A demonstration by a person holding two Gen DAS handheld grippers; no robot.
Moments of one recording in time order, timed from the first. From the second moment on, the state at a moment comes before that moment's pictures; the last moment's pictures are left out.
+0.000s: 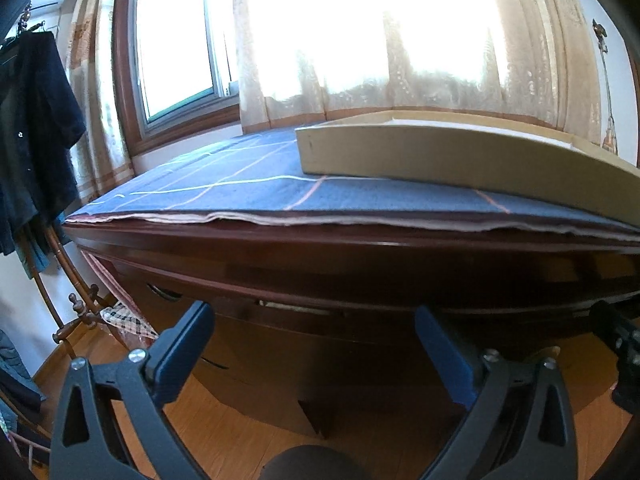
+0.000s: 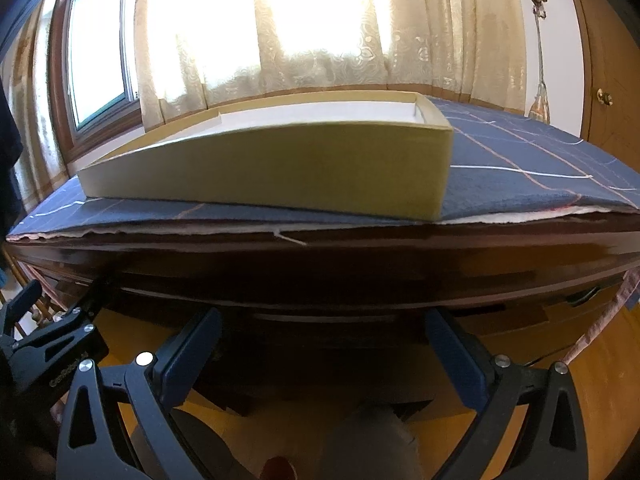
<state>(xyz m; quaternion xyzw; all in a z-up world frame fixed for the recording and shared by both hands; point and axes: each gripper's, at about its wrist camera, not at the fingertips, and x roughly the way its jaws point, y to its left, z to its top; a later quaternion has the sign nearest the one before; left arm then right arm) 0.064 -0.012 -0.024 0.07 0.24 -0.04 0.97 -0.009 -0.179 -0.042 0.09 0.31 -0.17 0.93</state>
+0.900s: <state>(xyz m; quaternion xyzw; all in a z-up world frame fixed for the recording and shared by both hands) 0.061 -0.018 -0.029 0.08 0.24 -0.02 0.97 0.017 -0.178 -0.038 0.08 0.40 -0.17 0.90</state>
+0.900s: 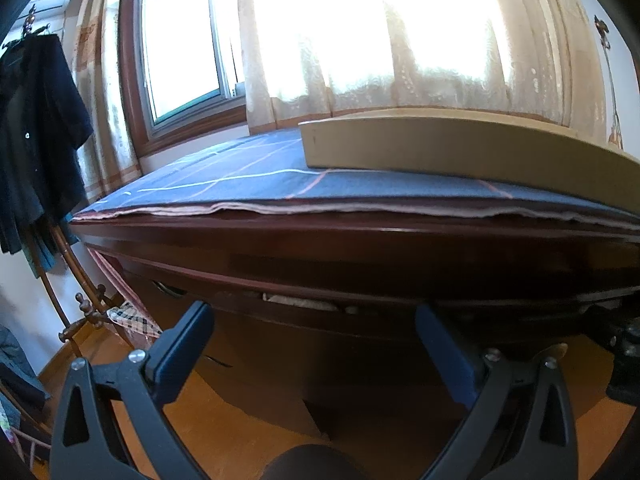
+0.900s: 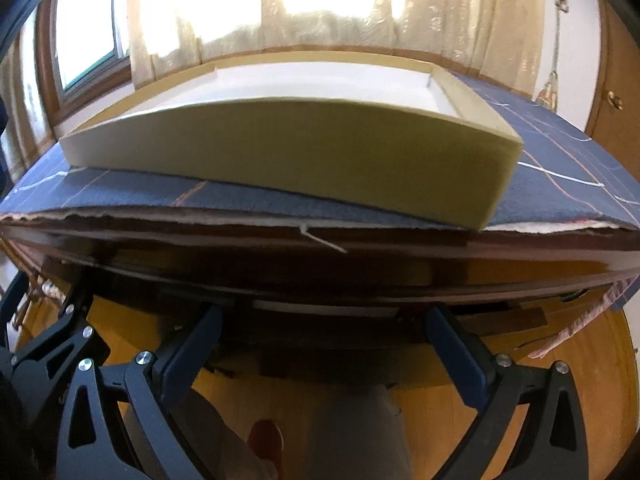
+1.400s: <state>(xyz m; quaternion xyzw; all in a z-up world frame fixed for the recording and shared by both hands) 0.043 -0.013 -0.025 0.10 0.21 -0.04 0.97 -0.015 -0.171 -0.049 0.13 0.41 -0.13 0.90</state>
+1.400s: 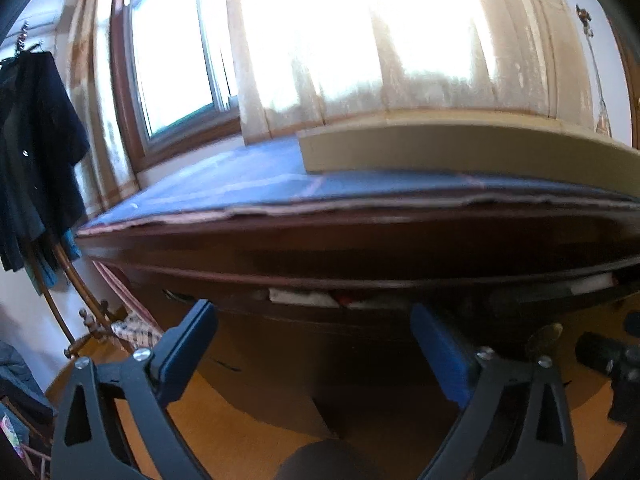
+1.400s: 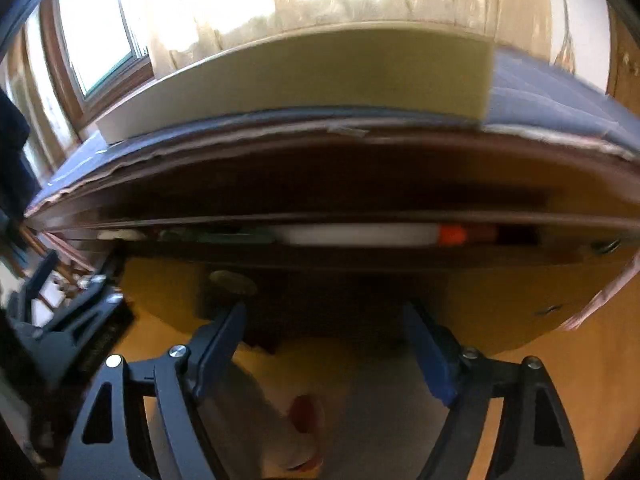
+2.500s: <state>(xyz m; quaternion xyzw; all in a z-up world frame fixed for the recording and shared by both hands) 0.064 -0.011 -0.029 0.06 0.27 -0.01 0.96 0.034 -0.166 -0.042 0.02 0.49 -0.03 0.87</state>
